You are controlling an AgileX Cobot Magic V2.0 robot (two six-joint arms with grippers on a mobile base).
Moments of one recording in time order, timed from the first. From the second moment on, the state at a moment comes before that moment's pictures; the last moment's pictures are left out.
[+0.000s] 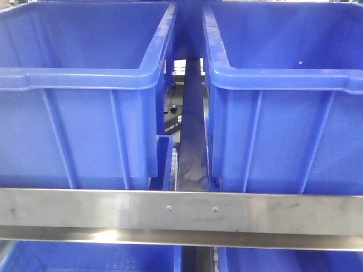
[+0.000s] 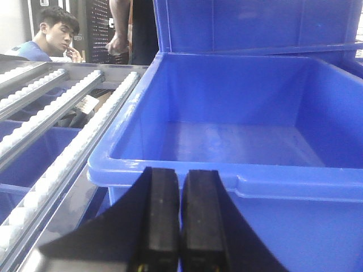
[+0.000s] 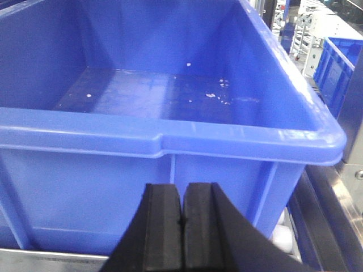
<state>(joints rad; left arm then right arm) -0.04 -0.01 0.01 -0.04 -0.01 0.04 -0.01 -0.01 0.03 0.07 0.09 -0.07</state>
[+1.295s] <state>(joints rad) -0.04 -0.01 0.01 -0.04 0.02 0.04 -0.01 -0.01 0.03 0.07 0.09 -0.07</state>
